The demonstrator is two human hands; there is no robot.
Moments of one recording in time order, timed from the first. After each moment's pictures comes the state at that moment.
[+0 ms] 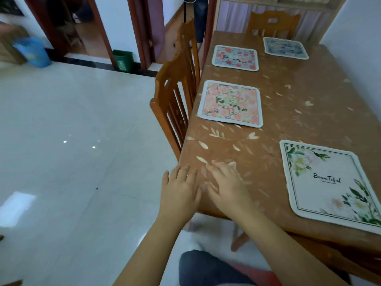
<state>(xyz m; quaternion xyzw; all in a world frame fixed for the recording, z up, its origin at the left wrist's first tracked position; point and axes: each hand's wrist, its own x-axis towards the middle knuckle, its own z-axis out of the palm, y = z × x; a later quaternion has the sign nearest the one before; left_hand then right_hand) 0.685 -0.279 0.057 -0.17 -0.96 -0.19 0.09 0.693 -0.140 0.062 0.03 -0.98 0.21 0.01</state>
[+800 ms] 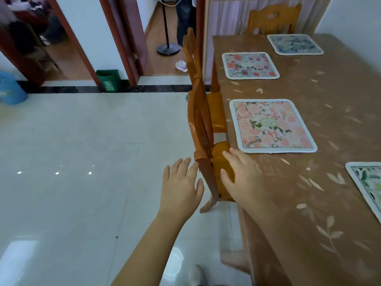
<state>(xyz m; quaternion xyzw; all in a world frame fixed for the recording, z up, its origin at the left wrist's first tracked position) 0.415 -0.421 0.067 -0.25 -0.95 -0.17 0.06 0.452 -0.269 0.082 -0.13 -0.97 0.21 0.05</state>
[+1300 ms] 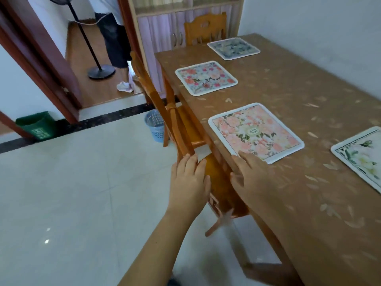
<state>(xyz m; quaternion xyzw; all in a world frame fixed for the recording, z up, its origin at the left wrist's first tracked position) 0.229 -0.403 0.071 -0.44 -0.87 -0.20 0.03 0.340 -0.288 0.089 -0.32 -0.93 0.10 0.14</state>
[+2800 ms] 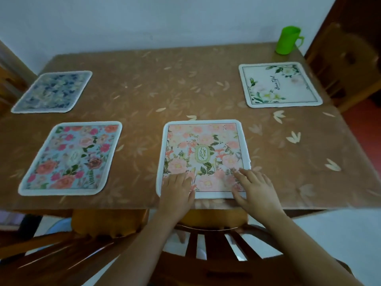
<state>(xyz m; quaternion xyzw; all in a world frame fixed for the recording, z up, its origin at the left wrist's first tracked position) 0.009 -0.113 -0.028 -0.88 -0.46 -0.06 -0.10 0.216 -0.193 -0.001 -0.74 -0.65 0.08 0.12</state>
